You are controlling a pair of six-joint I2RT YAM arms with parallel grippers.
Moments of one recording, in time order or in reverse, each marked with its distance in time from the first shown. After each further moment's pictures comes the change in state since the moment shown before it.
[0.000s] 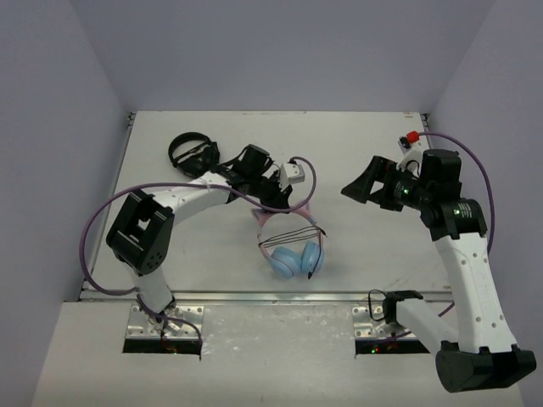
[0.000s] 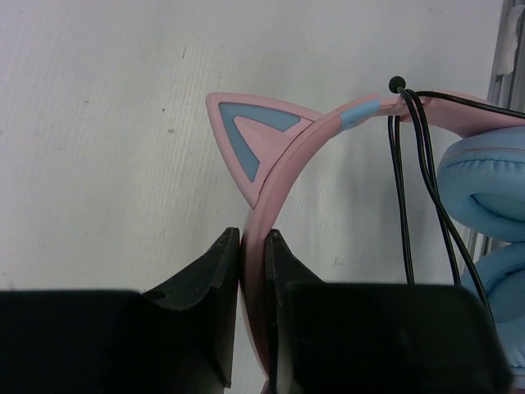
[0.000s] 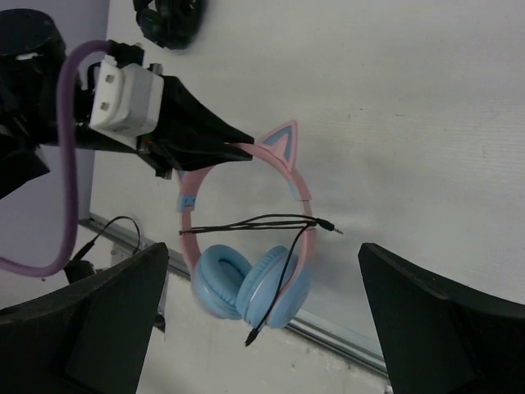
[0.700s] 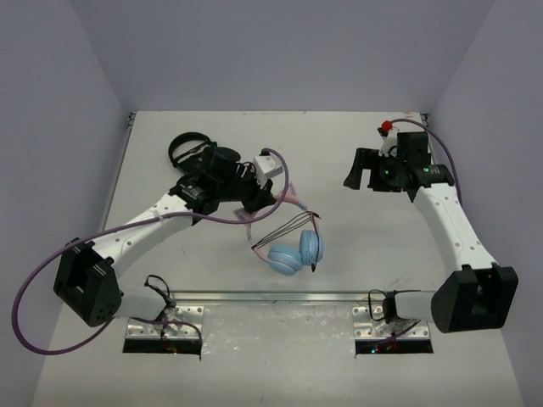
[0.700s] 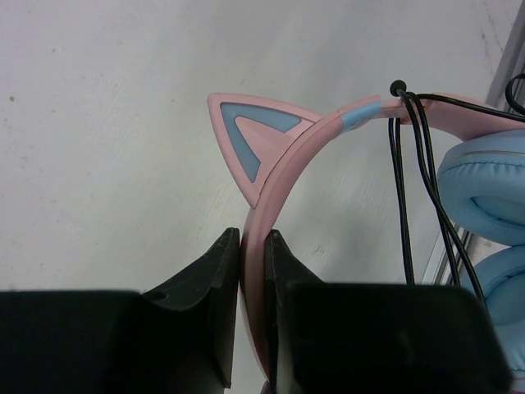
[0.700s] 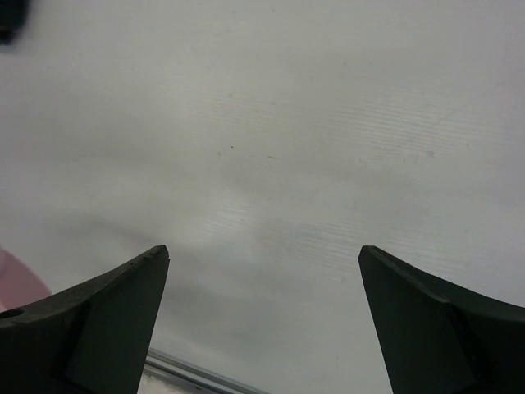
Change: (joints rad) left arm -0.006 -0.413 -0.195 0.040 -0.202 -0.172; right arm -0.003 0.340 -0.015 0.167 0.208 -0.239
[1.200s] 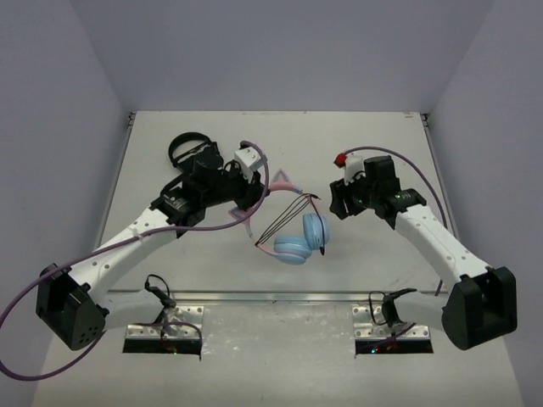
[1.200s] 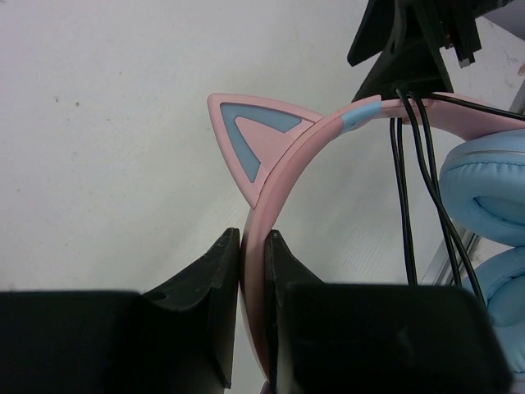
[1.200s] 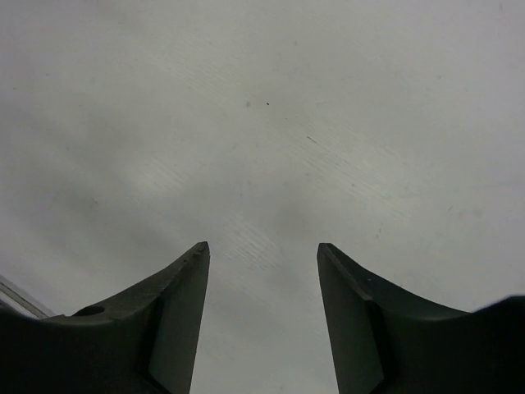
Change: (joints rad) left arm -0.001 -0.171 -0.072 0.076 -0.114 -0.168; right arm 0.270 -0.098 -0.247 0.216 0.021 -0.319
